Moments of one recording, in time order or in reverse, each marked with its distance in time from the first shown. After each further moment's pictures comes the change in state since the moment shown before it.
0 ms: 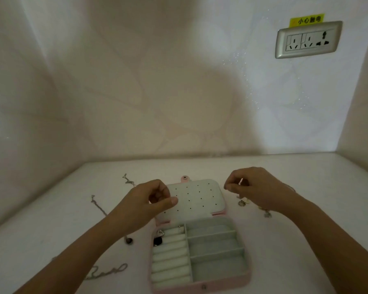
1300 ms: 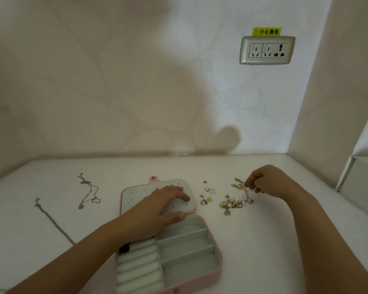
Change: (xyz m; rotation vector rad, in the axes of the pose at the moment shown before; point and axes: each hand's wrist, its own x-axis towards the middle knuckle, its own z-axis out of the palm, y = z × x) left_hand 0.033 0.023 0.076 0.163 -0.331 0.207; right_hand -0.019 0.096 -0.058 -0.006 0.102 0.518
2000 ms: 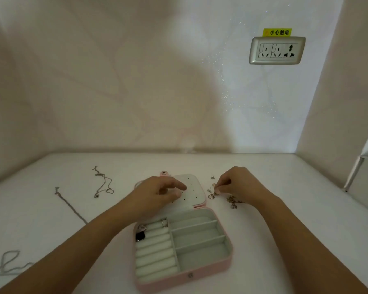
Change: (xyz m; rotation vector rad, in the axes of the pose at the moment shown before) left_hand -0.016 0.006 -0.018 -0.162 0.188 -0.105; right_hand -0.015 -0.051 0.054 -0.077 -0.078 -0.302
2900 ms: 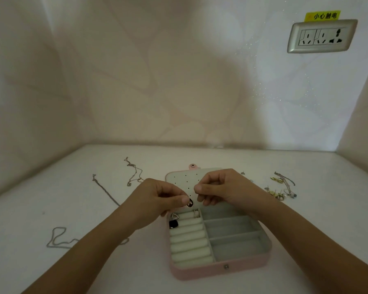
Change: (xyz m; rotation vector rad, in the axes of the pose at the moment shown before) left_hand -0.059 -0.011 -0.025 -0.359 0.097 -0.174; right_hand -0.027 -0.088 0.042 0.740 -0.334 -0.143
